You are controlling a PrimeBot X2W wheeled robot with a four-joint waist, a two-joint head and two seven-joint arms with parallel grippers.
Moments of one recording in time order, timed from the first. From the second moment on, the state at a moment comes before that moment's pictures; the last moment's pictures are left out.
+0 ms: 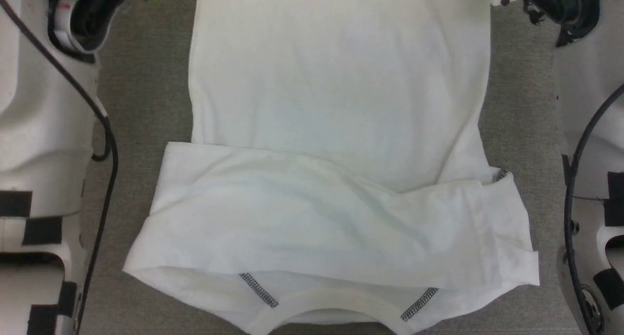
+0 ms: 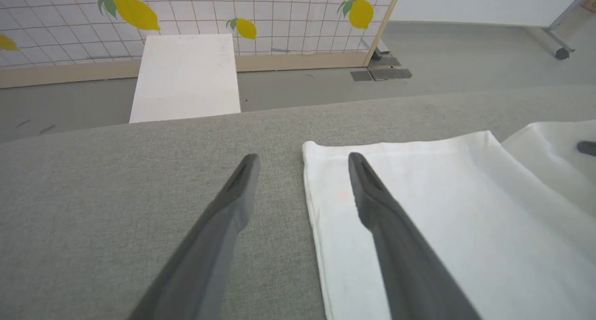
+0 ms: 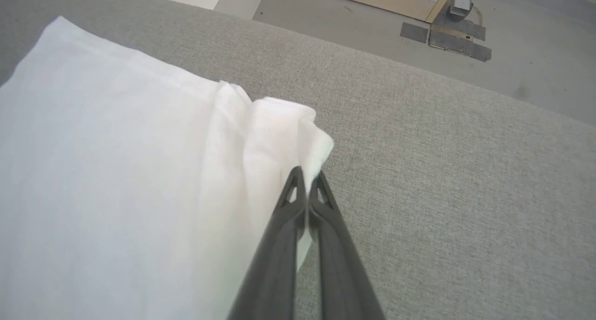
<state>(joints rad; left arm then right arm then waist) -1.13 0.32 -0.24 0.37 -0.54 -0.12 0.44 -1.16 -0.06 0.02 0.47 0.09 0.13 0.79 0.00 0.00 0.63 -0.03</state>
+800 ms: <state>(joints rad) -1.38 0.36 -0.36 0.63 -0.49 -0.10 0.71 -1.16 -0.11 0.20 0.30 0.25 0.13 0.78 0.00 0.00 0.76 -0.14</state>
